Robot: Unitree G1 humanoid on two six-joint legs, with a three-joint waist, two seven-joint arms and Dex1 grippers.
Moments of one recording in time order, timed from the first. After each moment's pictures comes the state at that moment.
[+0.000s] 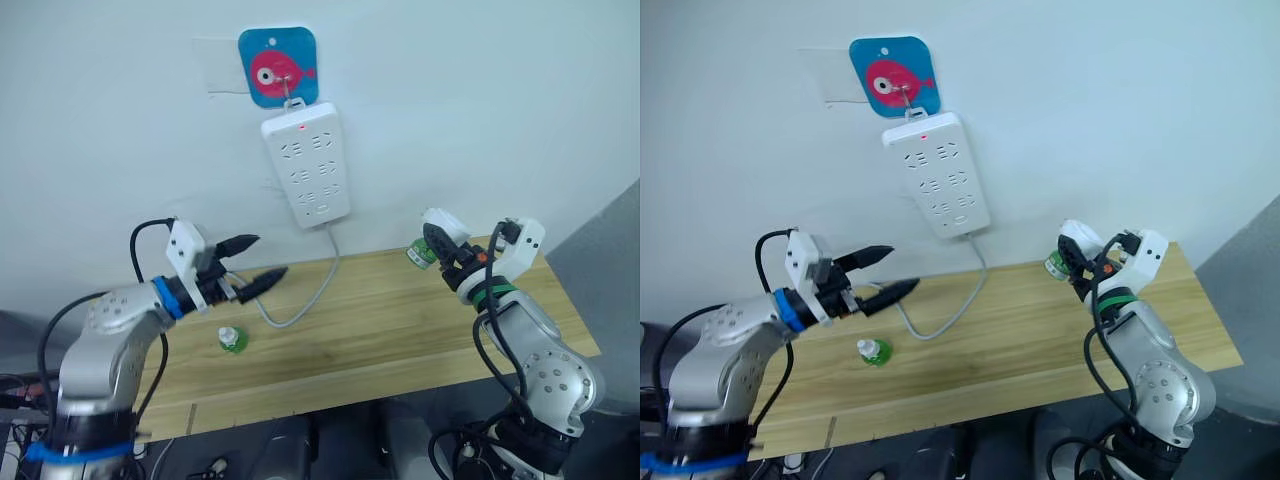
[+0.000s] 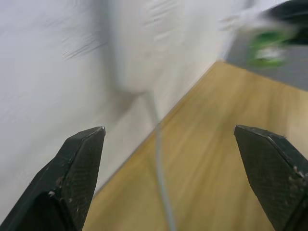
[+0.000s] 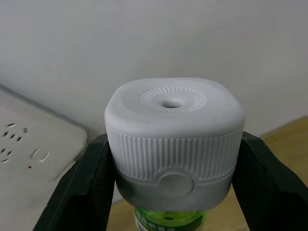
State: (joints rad) left arm -0.11 0.57 0.18 -0.42 -0.50 0.44 -0.88; right arm -0.31 0.13 -0.52 -0.60 0.78 1.10 -0.10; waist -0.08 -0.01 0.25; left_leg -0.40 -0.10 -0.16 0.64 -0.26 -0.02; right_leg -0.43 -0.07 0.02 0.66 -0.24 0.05
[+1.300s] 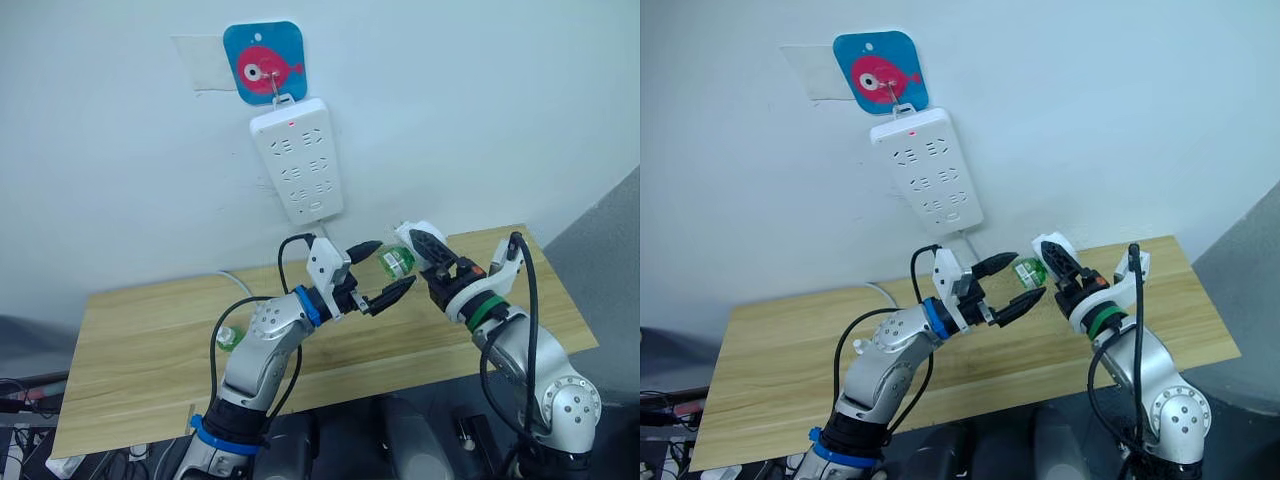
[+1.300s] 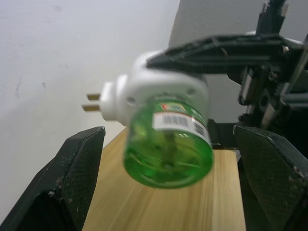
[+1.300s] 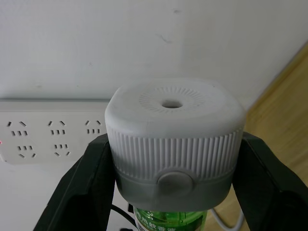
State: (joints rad) left arm -0.28 0.11 -0.24 -0.16 -0.33 0.21 -0.69; right arm -0.09 -0.15 -0.15 -0.59 1.71 0.58 -0.61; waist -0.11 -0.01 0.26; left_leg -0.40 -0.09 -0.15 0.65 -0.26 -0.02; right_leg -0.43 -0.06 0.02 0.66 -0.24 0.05
